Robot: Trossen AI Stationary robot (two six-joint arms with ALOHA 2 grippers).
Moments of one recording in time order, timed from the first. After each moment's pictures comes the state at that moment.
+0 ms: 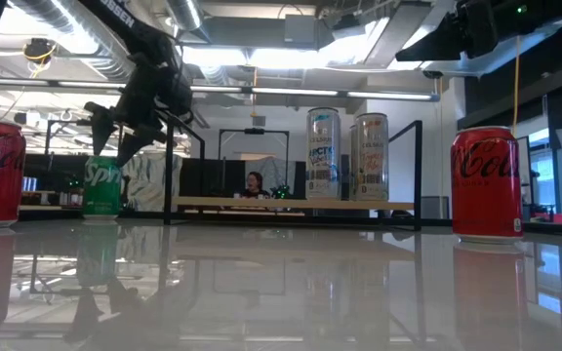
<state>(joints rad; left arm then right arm) 1.04 1.73 1.41 -1.40 -0.37 -0.35 0.18 0.84 0.54 0.06 0.59 -0.32</state>
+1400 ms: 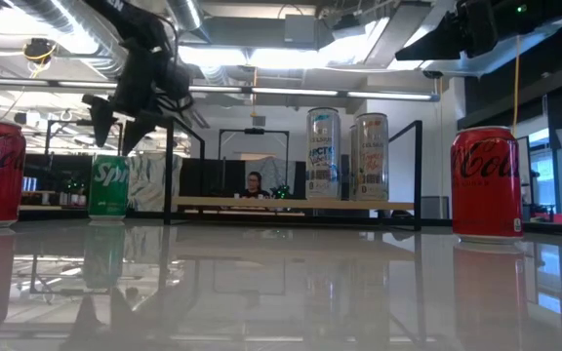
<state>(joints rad) 1.02 1.64 1.40 -1.38 -0.30 -0.33 0.18 0.84 0.54 0.07 0.58 -0.32</state>
